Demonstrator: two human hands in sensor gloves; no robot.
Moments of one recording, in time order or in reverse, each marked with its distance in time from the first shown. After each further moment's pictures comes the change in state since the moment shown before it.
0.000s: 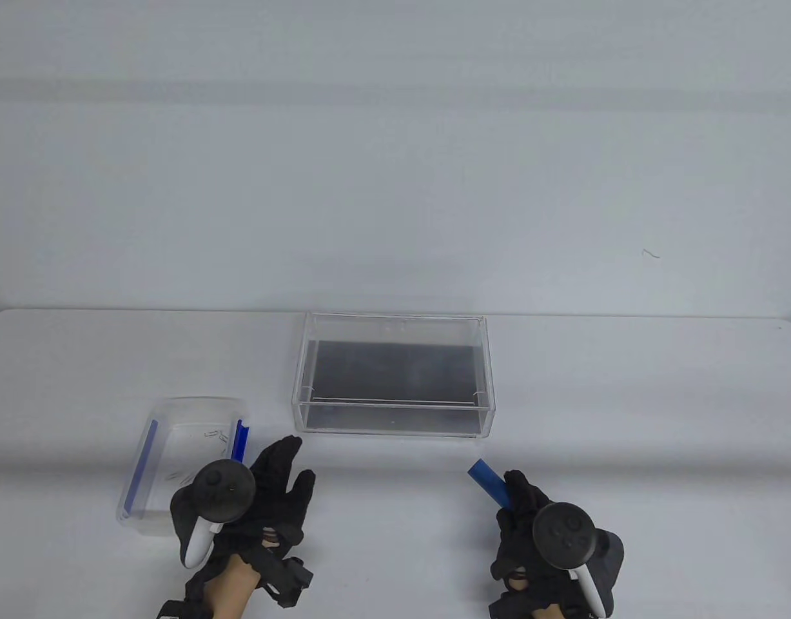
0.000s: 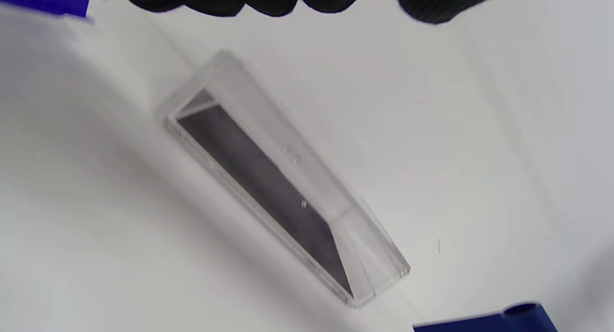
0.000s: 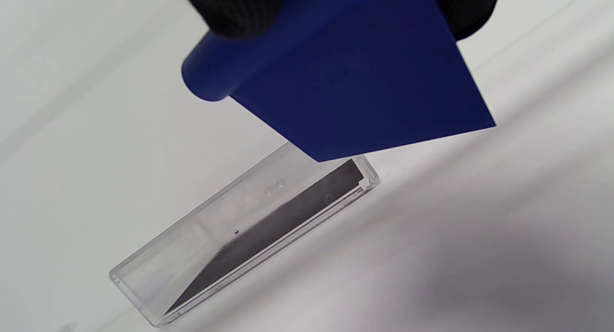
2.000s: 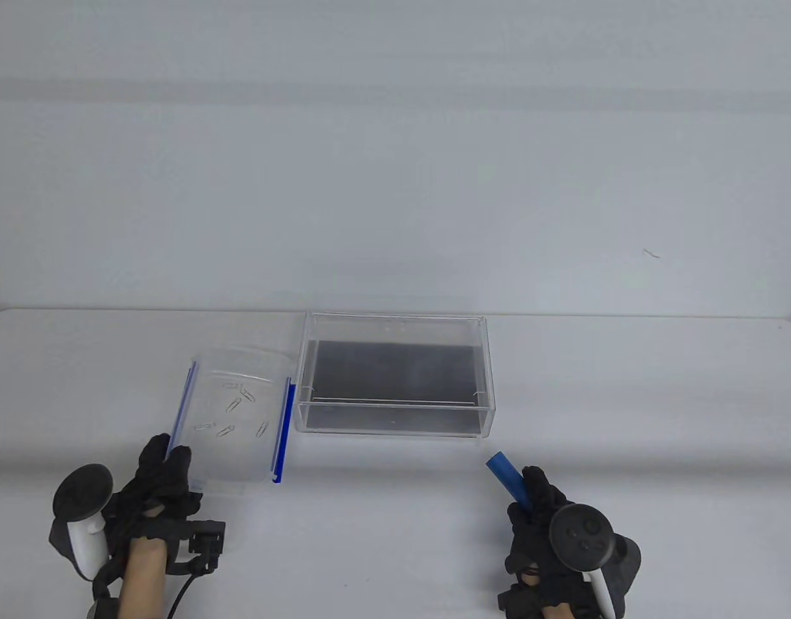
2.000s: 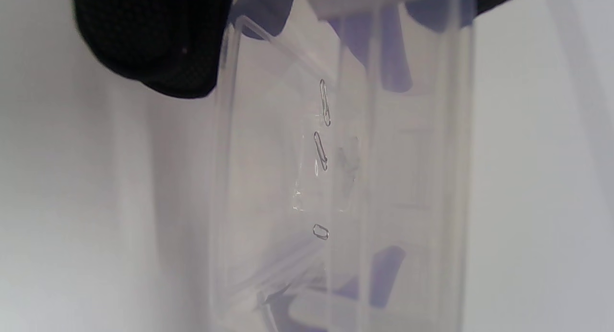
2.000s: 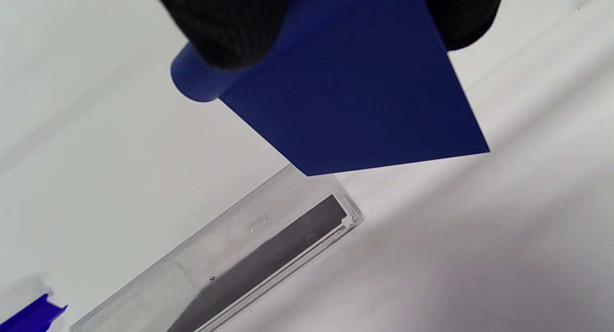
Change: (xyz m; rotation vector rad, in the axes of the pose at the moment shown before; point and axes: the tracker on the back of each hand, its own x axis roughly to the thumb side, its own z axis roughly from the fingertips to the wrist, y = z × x) left_hand -0.106 0.119 0.024 0.343 0.474 0.433; right_hand -0.013 -0.012 -0.001 -0.104 0.050 -0.020
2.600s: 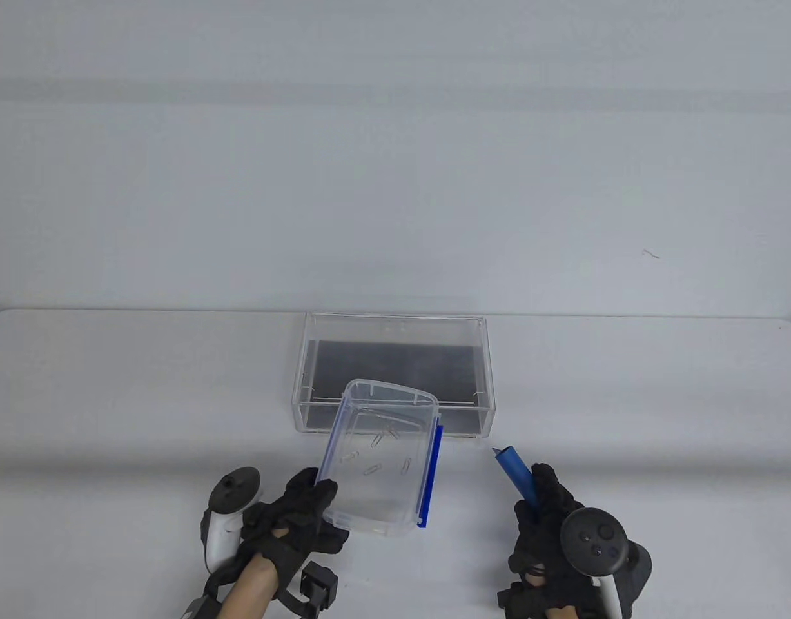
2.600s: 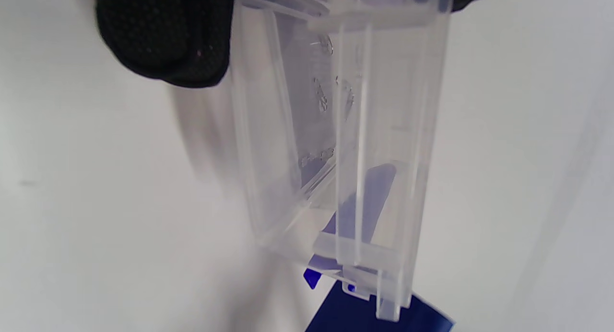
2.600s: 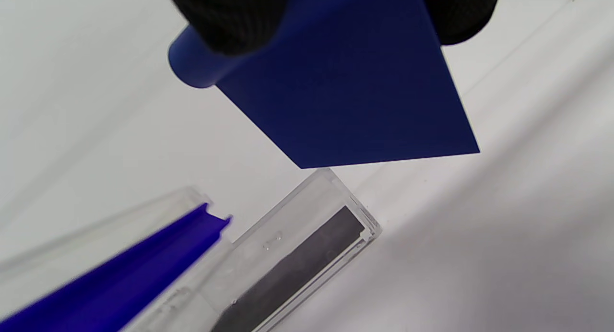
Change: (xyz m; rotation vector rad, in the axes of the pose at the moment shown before) left_hand 0.015 -0.161 0.057 -0.639 0.006 0.068; right_hand -0.003 -0.007 0.003 -0.020 0.002 -0.089
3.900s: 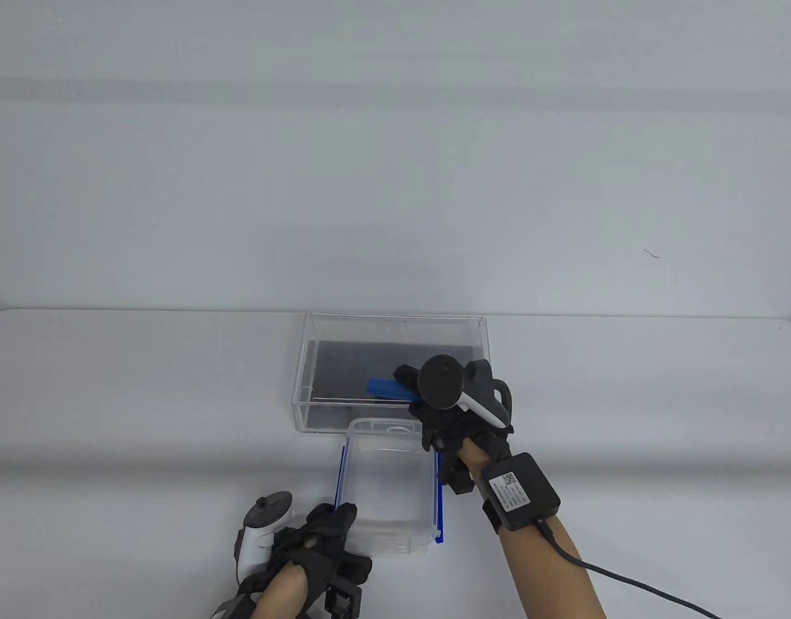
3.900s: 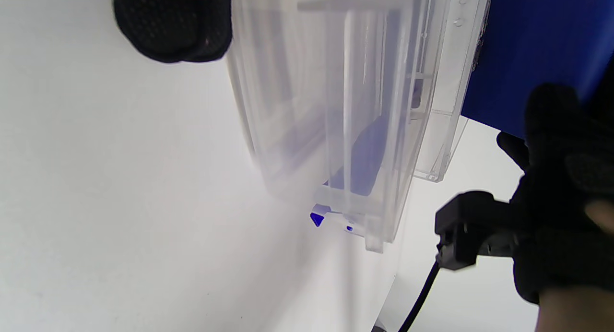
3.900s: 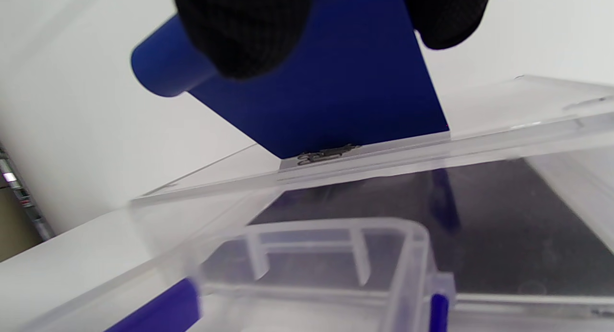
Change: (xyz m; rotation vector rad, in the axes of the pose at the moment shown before) left_hand -0.050 -0.044 -0.015 -0.123 0.258 0.087; right_hand 0.139 0.097 -0.143 0.437 -0.401 0.383
